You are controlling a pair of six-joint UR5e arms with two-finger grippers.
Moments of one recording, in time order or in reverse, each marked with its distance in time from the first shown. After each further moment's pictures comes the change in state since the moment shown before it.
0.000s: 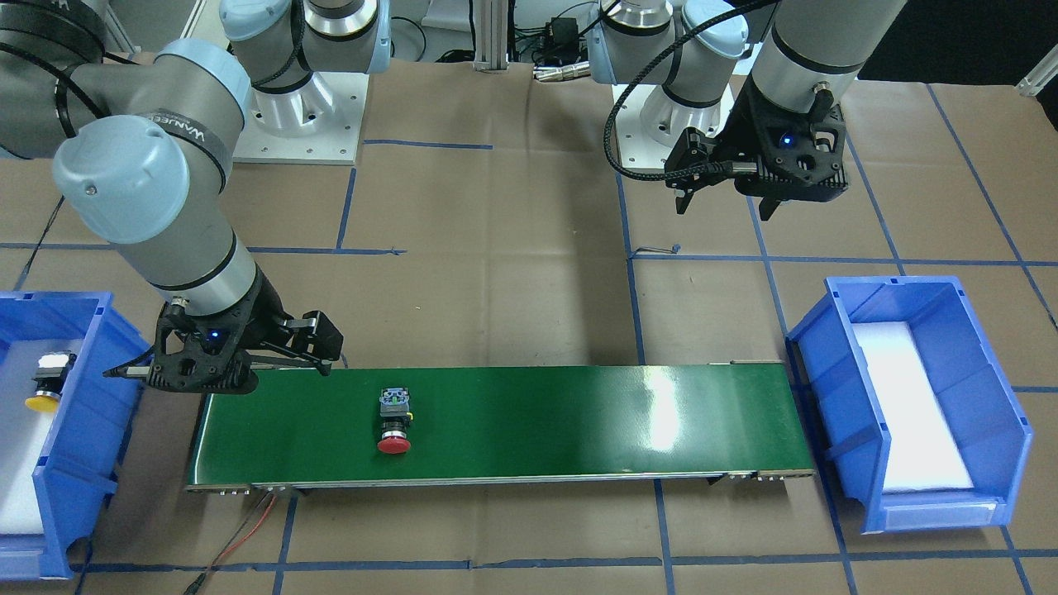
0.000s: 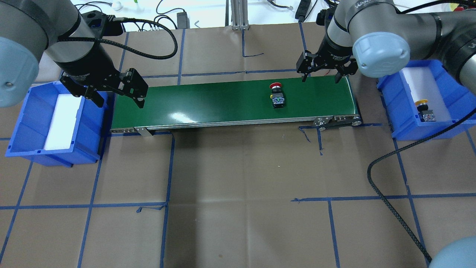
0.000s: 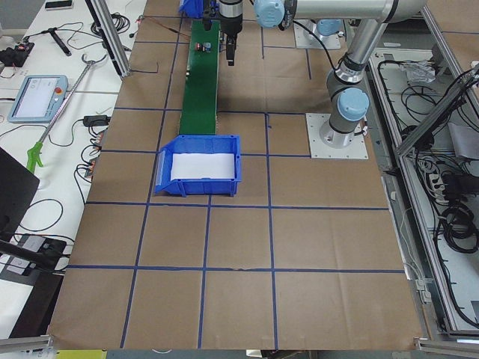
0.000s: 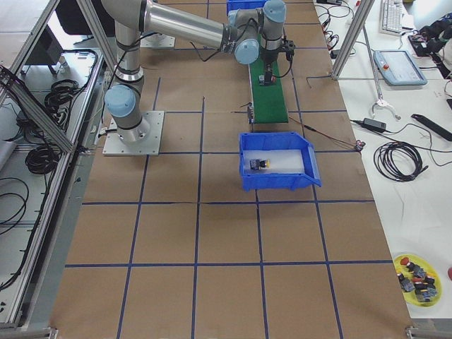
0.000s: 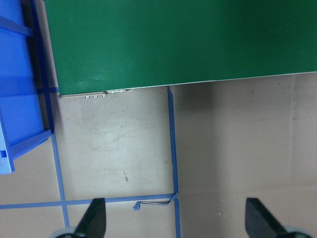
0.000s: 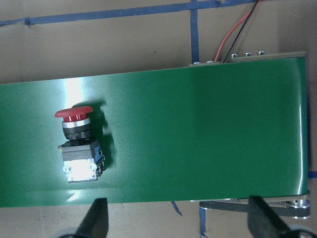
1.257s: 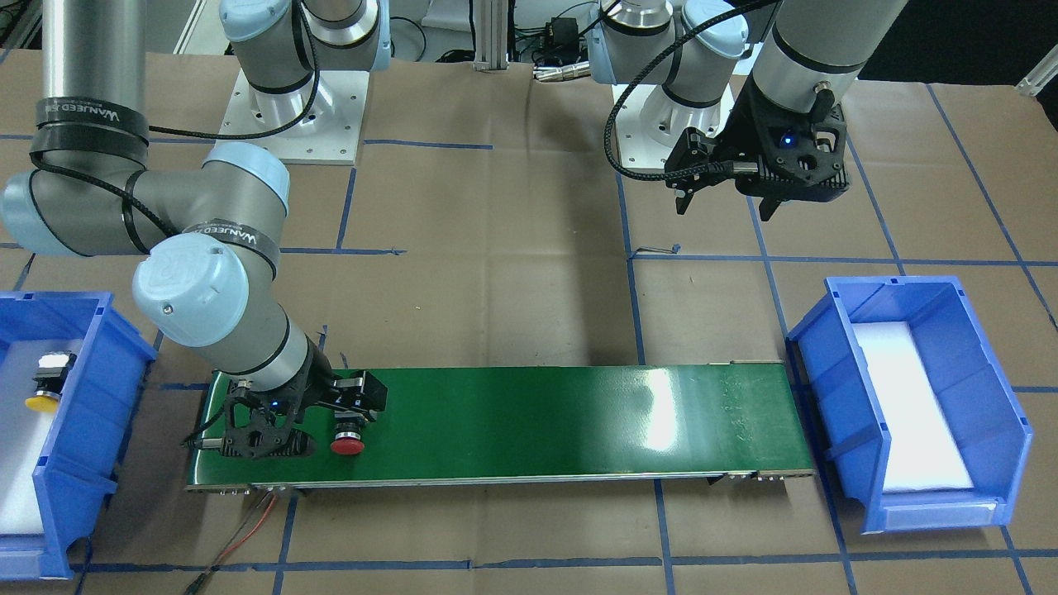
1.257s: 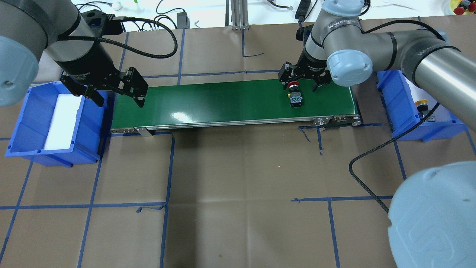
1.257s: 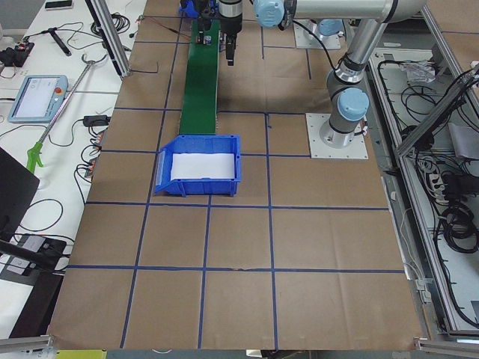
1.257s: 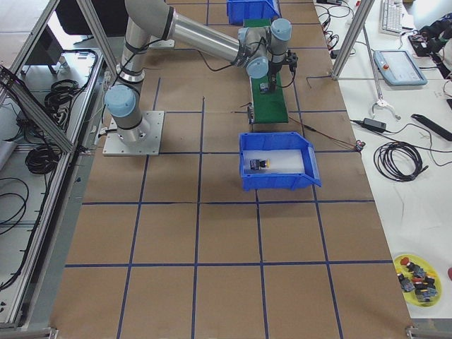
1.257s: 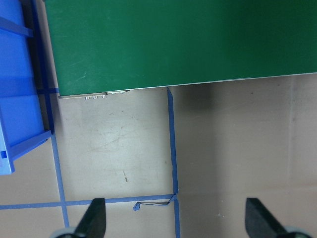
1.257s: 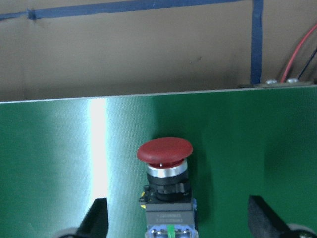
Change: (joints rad) left arm 0.000 -0.002 0.004 0.000 -0.001 -0.002; right arm 0.034 0.159 -0.014 -0.111 0.054 0.009
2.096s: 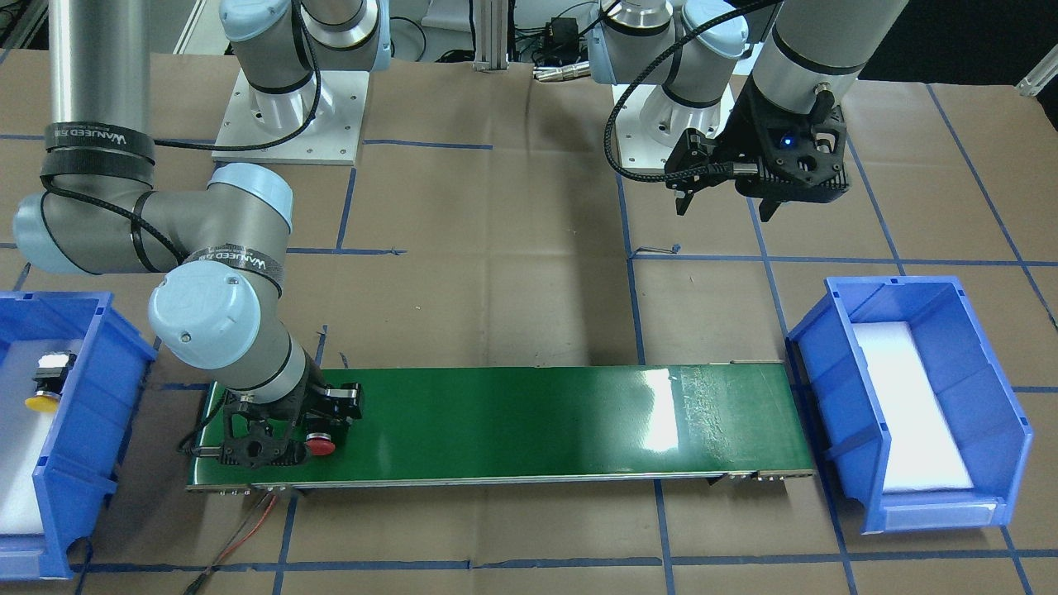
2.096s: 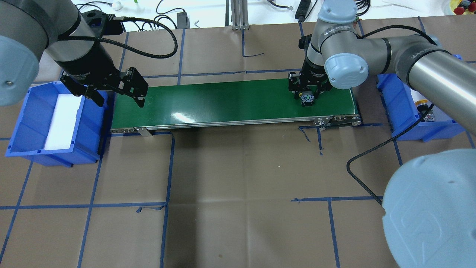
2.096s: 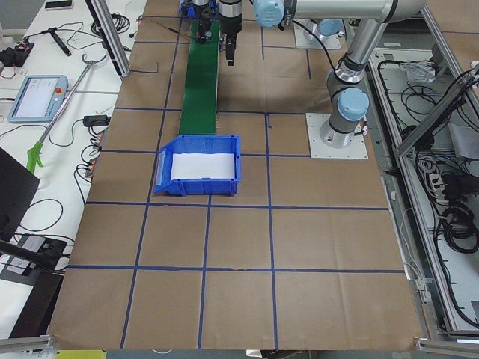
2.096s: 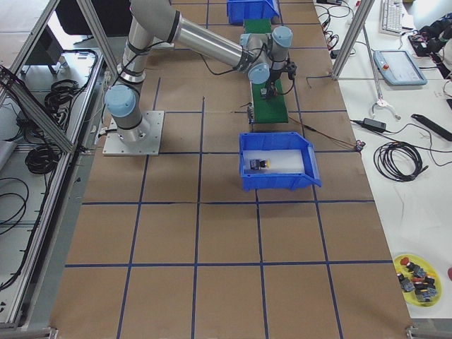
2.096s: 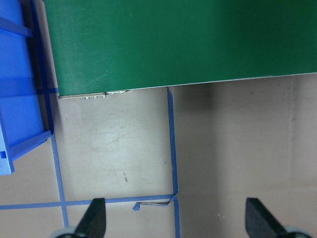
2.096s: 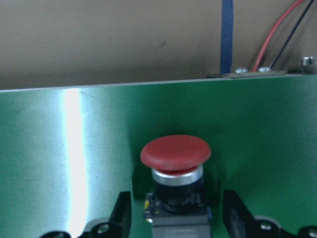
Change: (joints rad) left arm 0.000 -0.001 0.001 0.000 0.000 -0.001; right arm -0.005 0.025 0.000 0.025 -0.114 -0.019
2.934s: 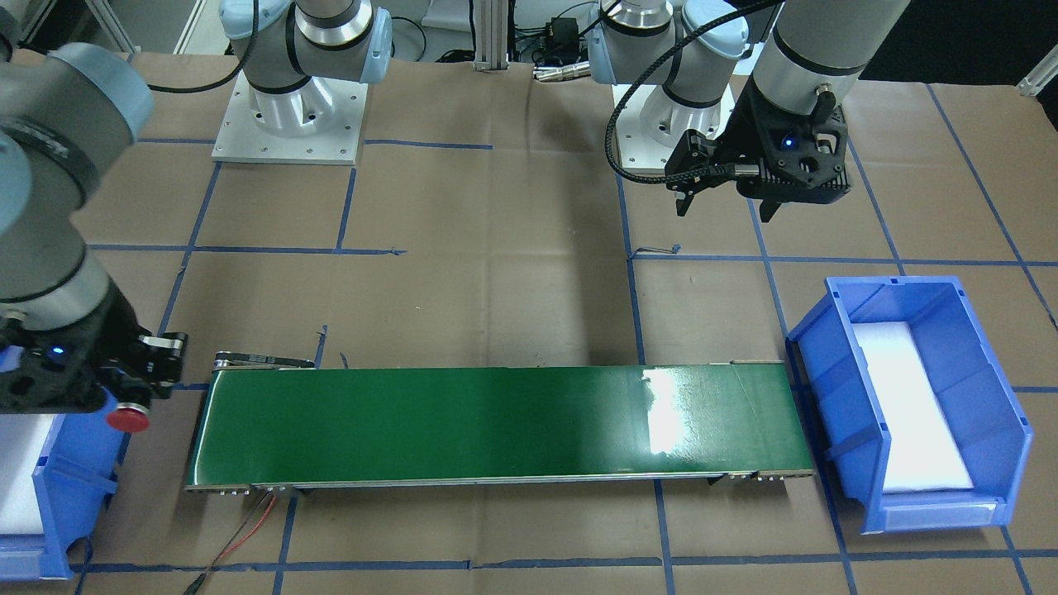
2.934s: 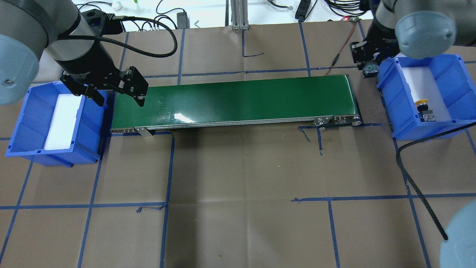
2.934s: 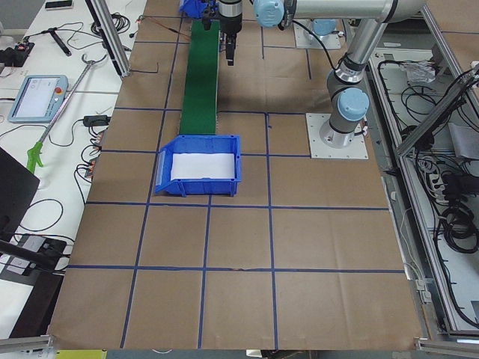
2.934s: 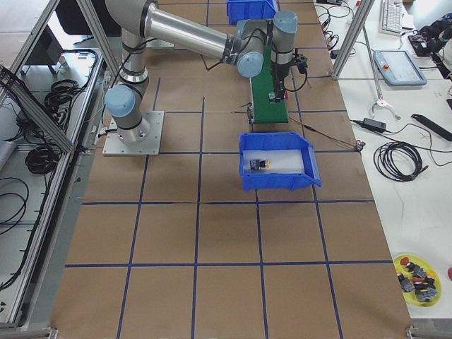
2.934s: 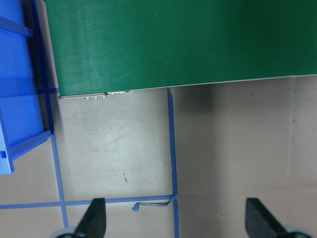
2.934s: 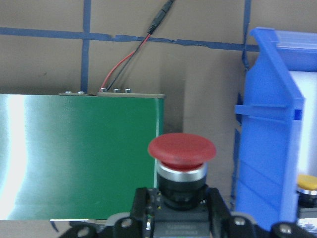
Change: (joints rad) left arm 0.000 -0.002 0.003 0.000 -0.001 -0.007; right arm -0.227 -0.202 -0.062 0.117 -0.099 -0.320
